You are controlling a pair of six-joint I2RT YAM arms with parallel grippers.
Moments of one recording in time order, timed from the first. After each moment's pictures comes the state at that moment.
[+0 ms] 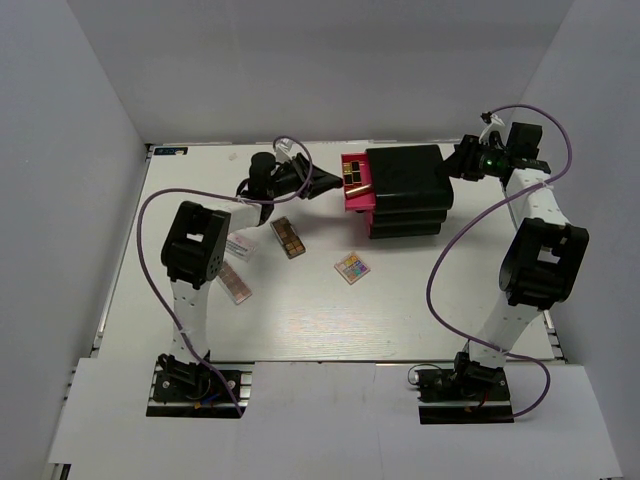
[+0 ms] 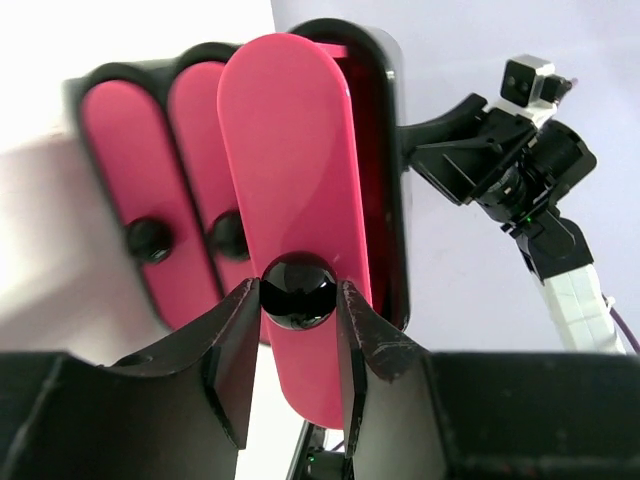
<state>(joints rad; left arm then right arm) -0.35 2.15 1.36 0.65 0.72 -1.21 -0.19 1.86 1.54 -0.36 -0.83 0.06</state>
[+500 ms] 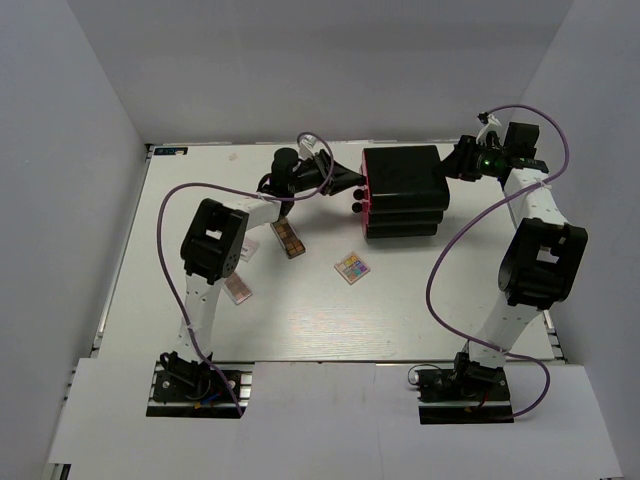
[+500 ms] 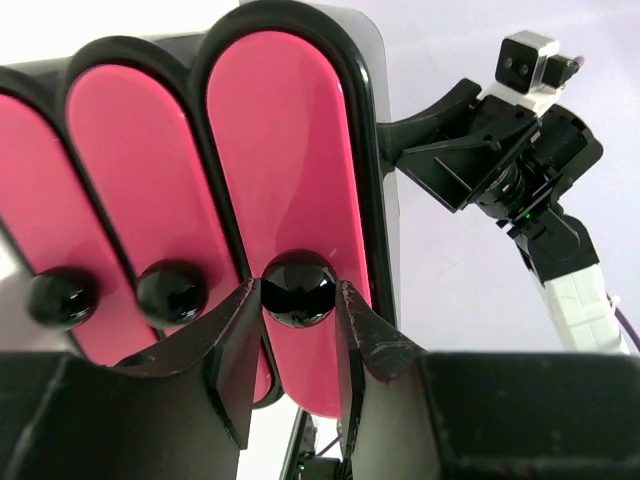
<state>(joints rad) -0.44 2.27 1.56 0.64 0.71 -1.25 -0.17 1.86 1.54 -0.37 -0.84 0.06</state>
